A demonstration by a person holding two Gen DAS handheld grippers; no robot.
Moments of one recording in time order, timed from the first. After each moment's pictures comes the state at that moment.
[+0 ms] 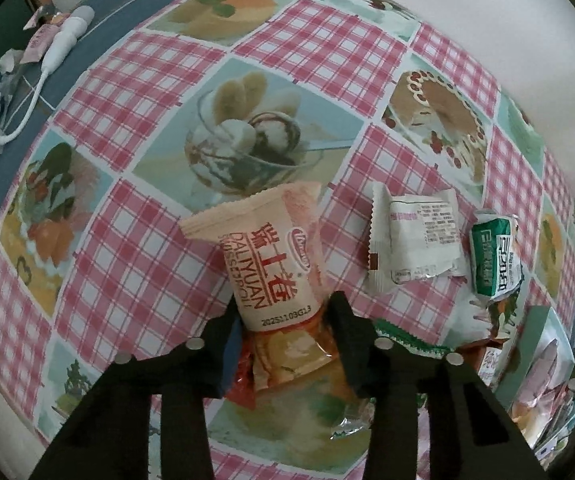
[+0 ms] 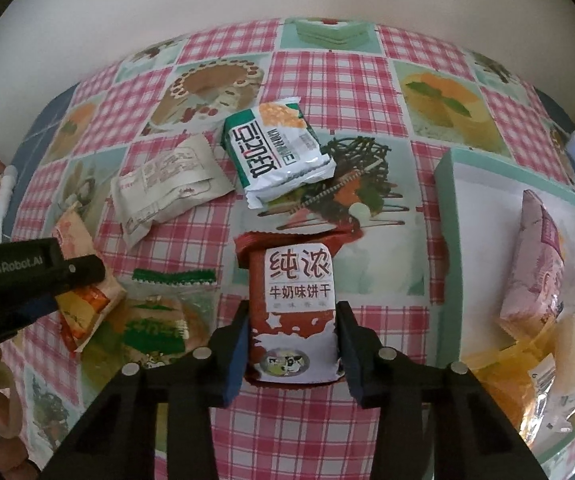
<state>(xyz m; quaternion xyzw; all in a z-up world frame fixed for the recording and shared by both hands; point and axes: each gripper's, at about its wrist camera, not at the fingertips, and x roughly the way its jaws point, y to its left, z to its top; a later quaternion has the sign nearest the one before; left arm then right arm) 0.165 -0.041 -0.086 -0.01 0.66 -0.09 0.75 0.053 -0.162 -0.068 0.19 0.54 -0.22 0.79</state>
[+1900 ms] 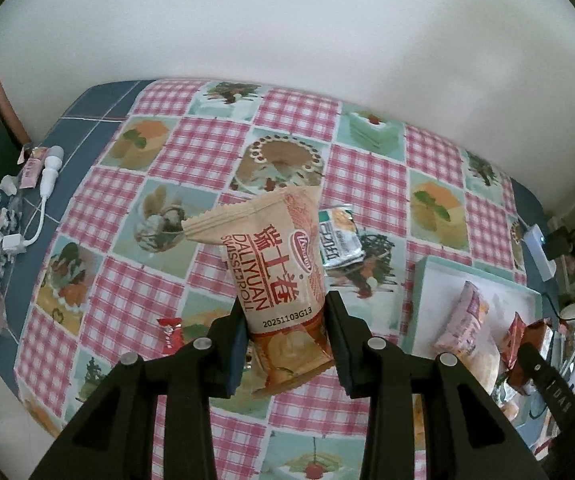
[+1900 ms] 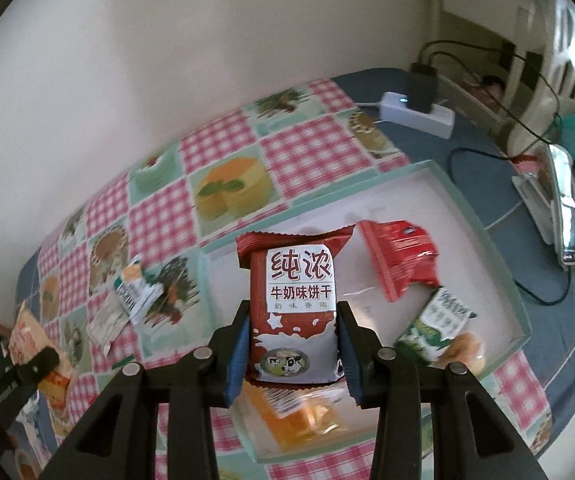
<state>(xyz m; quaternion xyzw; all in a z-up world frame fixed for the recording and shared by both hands) 0.073 -0.096 0.049 0.08 0.54 -0.20 0.82 -0.106 -0.284 0.040 0.34 0.41 -0.38 0.75</state>
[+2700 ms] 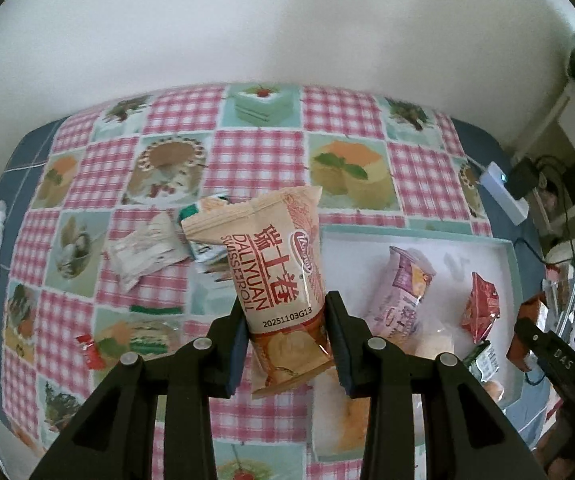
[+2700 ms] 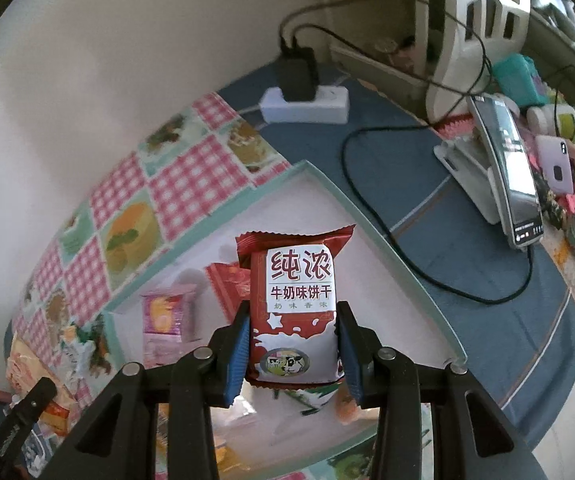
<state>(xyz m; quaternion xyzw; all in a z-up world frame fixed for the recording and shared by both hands) 0.021 -0.197 0.032 0.15 0.53 -0.28 0.79 -0.183 -0.365 0.009 0.40 0.39 -0.45 0.69</state>
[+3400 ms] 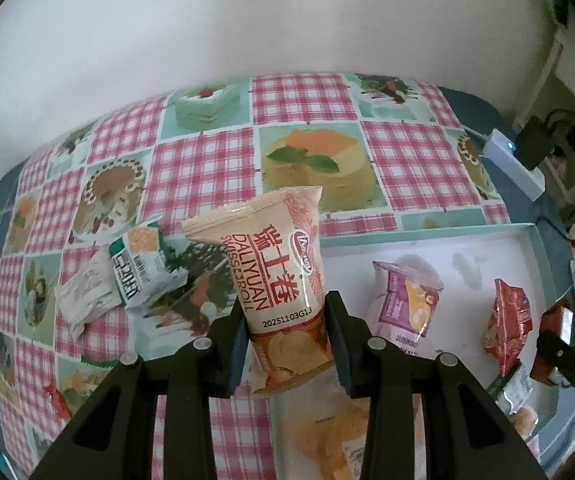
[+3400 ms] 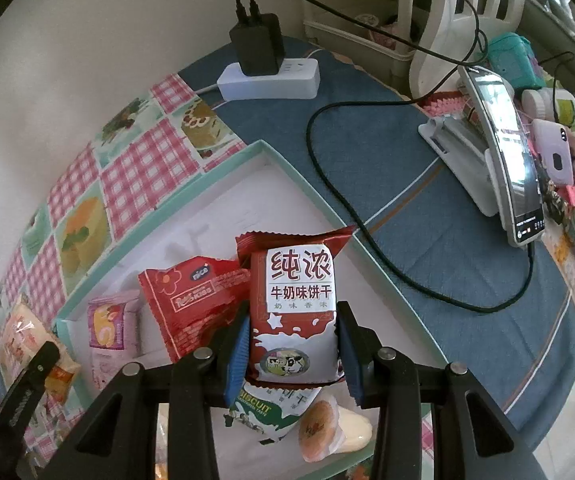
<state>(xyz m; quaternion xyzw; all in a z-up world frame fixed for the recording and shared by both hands) 0.016 -0.259 -0.019 0.21 0.49 -0.31 0.79 -0.192 -0.392 -0.025 0.40 0.42 -0.47 0.66</state>
